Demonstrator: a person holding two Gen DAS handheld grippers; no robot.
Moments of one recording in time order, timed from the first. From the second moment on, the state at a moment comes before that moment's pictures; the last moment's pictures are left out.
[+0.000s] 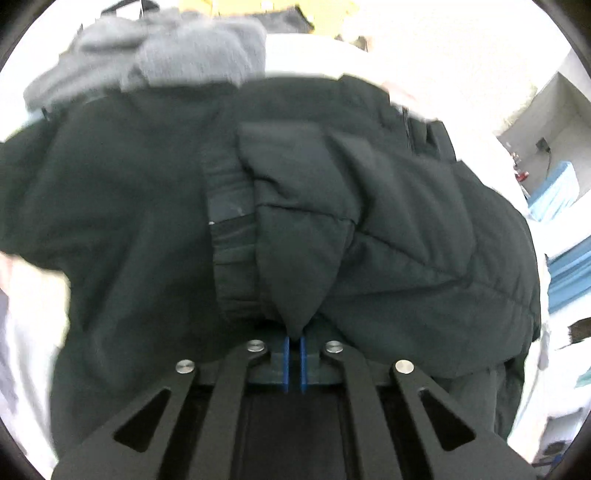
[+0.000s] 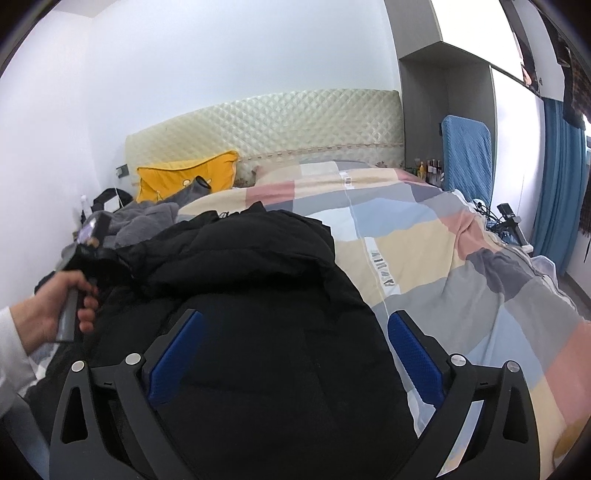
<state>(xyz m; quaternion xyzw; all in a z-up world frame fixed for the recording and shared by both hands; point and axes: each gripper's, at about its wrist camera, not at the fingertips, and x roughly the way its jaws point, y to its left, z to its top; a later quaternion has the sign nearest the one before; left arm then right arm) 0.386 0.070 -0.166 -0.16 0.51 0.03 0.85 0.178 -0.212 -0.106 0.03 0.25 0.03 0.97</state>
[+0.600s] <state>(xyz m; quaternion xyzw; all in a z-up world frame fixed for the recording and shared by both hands) 0.338 0.180 -0.059 -0.15 0.43 0.01 0.89 0.172 -0.201 -0.103 0.01 0.22 0.03 0.98</state>
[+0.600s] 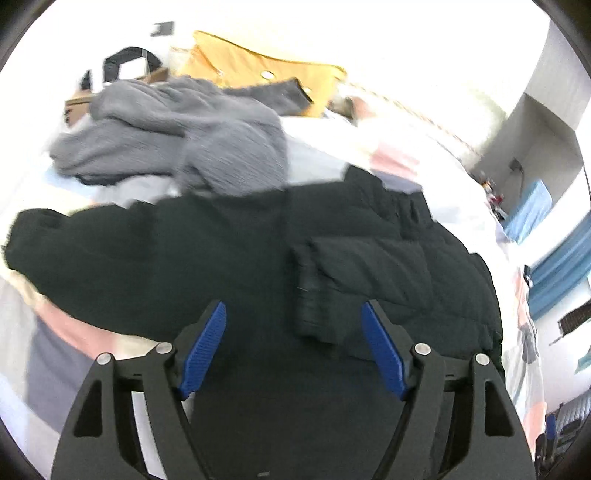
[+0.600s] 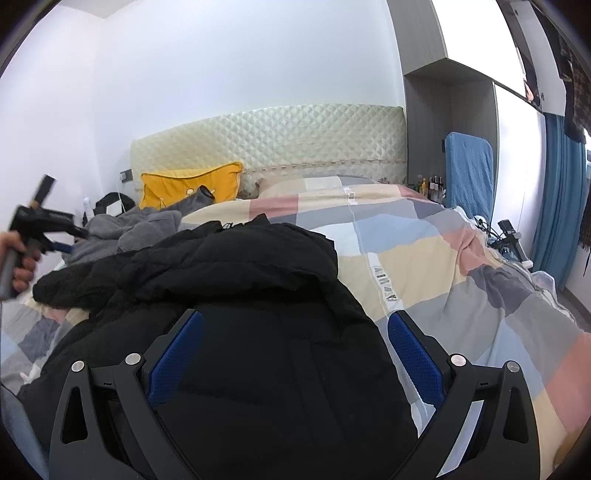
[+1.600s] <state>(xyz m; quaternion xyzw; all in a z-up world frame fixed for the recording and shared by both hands) 0.289 0.510 -0.191 -0.45 0.40 0.15 0.78 0.191 -0.159 -0.112 -0.03 0.23 0.03 0.97</state>
